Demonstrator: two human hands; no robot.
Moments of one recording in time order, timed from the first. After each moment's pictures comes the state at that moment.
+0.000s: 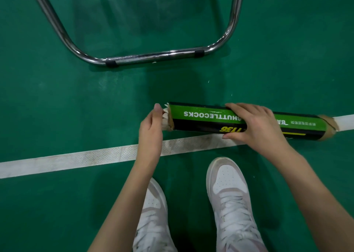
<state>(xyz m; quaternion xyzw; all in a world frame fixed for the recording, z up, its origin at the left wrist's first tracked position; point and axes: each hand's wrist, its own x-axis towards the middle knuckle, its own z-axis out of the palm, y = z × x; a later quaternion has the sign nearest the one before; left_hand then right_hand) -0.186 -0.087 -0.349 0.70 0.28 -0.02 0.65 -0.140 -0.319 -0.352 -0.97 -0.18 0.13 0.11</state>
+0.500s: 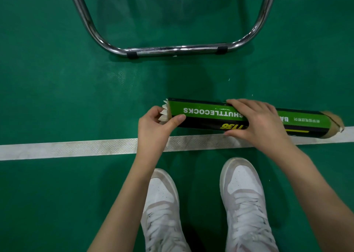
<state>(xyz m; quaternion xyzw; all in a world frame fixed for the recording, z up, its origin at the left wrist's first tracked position) -0.199 -0.053 -0.347 0.71 0.29 0.00 0.64 -0.136 -0.279 -0.352 -0.96 -0.21 0.12 0.13</state>
